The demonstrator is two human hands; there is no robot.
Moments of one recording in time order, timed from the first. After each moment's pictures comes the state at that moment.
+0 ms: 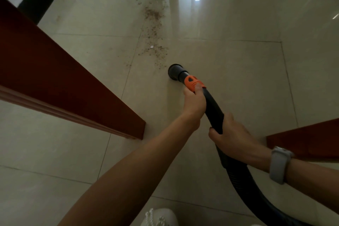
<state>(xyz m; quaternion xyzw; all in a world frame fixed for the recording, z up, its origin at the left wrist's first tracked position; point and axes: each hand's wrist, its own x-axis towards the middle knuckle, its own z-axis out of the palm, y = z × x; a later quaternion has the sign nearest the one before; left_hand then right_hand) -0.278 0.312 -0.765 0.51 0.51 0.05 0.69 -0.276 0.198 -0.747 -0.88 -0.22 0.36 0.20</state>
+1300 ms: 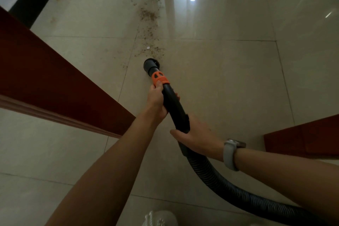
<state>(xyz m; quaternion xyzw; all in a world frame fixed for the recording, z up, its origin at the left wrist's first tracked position) -0.310 0.389 -0.781 0.31 0.50 0.16 0.79 -0.301 0.243 -0.779 -0.80 -0.29 0.43 0.31</state>
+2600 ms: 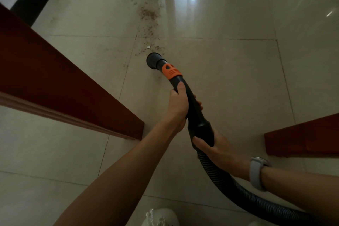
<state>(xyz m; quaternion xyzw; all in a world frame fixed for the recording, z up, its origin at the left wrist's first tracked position) -0.302 0.334 -0.765 0.41 0.48 0.09 0.77 -0.302 0.186 -0.802 -0.74 -0.21 0.44 0.46</state>
